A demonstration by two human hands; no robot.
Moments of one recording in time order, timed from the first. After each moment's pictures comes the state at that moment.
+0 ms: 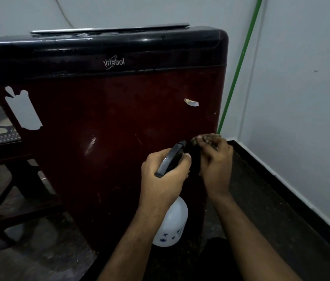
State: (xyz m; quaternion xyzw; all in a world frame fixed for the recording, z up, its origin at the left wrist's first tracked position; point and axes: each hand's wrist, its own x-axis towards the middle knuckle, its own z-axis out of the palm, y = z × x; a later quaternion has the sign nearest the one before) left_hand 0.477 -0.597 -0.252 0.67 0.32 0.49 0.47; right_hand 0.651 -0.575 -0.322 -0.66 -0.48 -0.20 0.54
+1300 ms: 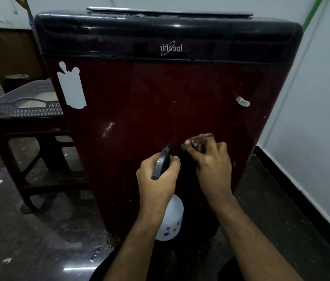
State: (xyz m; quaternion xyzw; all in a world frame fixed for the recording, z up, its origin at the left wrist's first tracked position) left_hand 0.416 -0.557 -0.287 0.55 0.44 0.56 0.44; right_hand 0.576 -0.537 -0.317 -0.65 -0.62 -0.30 0.32
